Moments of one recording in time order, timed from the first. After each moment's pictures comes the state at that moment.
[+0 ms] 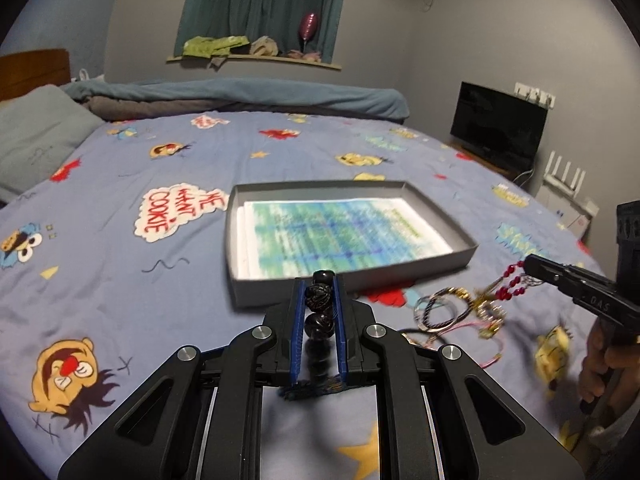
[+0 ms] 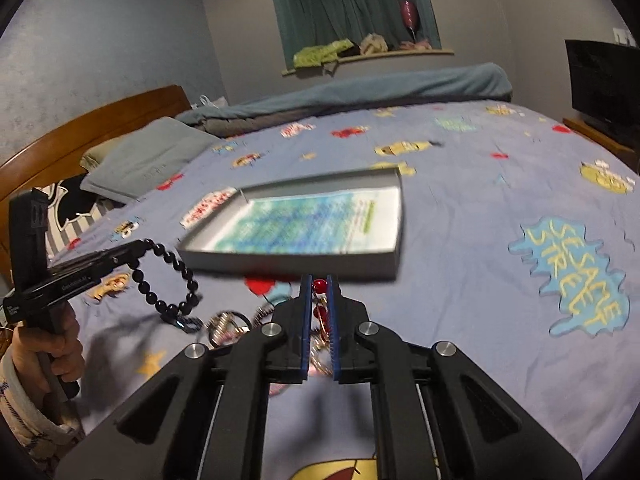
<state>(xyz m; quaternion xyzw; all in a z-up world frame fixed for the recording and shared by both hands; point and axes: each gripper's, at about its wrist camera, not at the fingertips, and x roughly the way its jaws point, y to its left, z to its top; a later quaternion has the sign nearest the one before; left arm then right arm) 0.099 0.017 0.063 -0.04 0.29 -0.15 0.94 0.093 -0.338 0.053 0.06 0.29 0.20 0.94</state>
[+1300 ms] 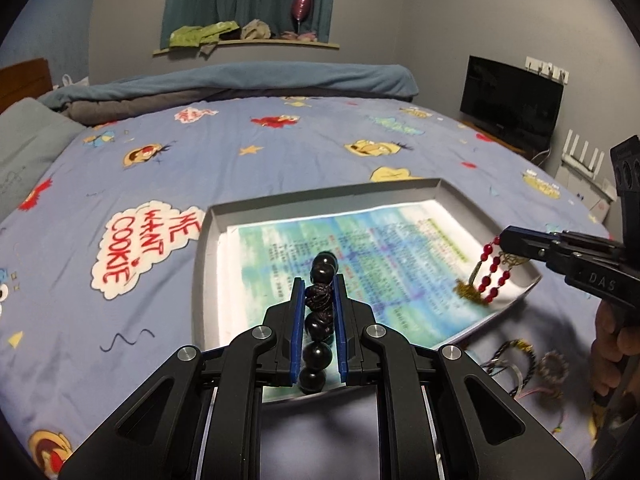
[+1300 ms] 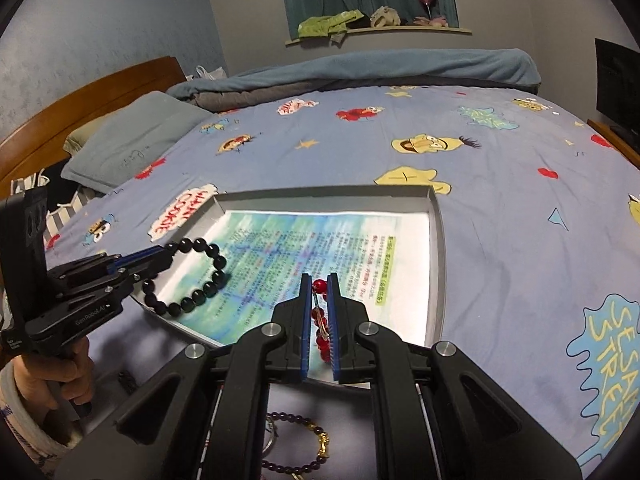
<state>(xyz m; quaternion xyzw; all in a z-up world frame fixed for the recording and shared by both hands) 0.210 -0.009 0.037 0.01 0.32 -0.14 0.94 0.214 -0.296 0.045 0.02 0.35 0.20 0.92</state>
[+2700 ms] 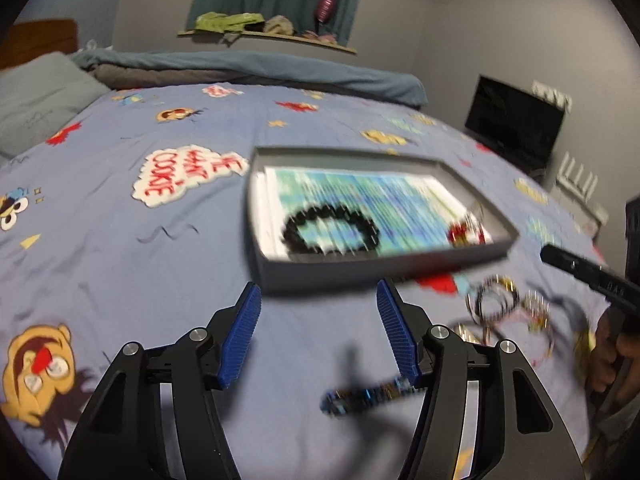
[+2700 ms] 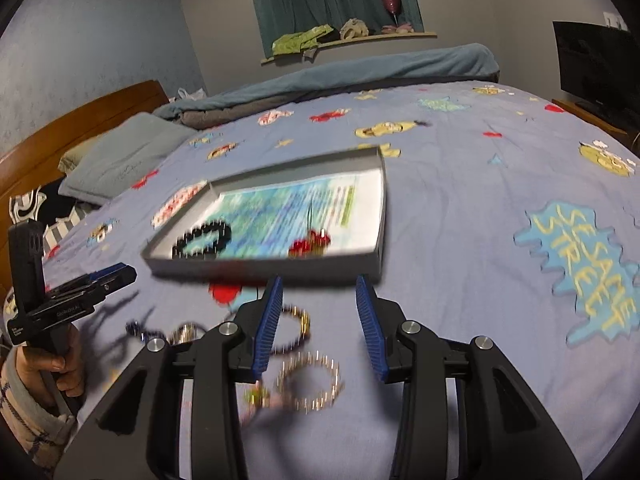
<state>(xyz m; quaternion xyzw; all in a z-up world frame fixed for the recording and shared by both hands) 0.131 0.034 0.012 -0.05 0.33 -0.13 0.93 0.121 -0.337 0.027 0.06 0.32 0.16 0.93</state>
